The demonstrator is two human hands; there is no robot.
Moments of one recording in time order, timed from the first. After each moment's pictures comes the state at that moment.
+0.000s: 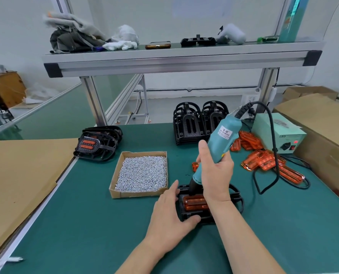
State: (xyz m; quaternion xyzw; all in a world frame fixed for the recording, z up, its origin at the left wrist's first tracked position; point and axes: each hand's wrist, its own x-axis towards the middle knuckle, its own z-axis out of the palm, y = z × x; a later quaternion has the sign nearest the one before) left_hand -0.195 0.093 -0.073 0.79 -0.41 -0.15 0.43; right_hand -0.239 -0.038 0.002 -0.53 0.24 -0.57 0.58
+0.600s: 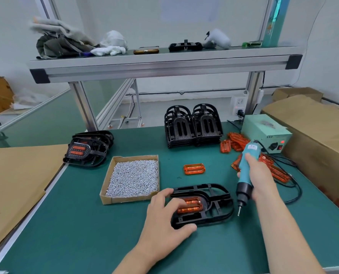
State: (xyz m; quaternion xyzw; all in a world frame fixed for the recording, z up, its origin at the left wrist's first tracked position) left_hand -0.201 0.097 -0.077 0.78 -0.50 -0.08 0.37; right_hand -0.327 -0.156 -0.020 -0.44 0.48 -0.40 0.64
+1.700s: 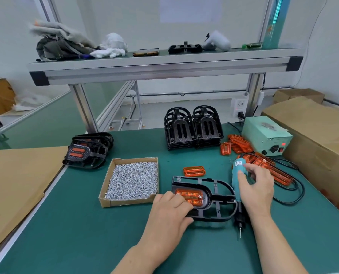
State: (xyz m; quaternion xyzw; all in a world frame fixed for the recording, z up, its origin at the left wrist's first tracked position) left_hand -0.203 0.082 -0.045 0.73 -0.63 0.13 0.22; right_hand -0.338 -0.137 -0.065 -0.69 0.46 -0.48 0.29
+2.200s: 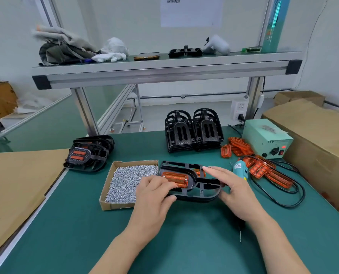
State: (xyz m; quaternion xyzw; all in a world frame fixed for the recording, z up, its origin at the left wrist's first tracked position) left_hand -0.166 0.086 -0.024 0.75 -0.55 0.09 0.36; right_hand -0.330 -0.117 -0.041 -0.87 0.17 -0.30 0.35
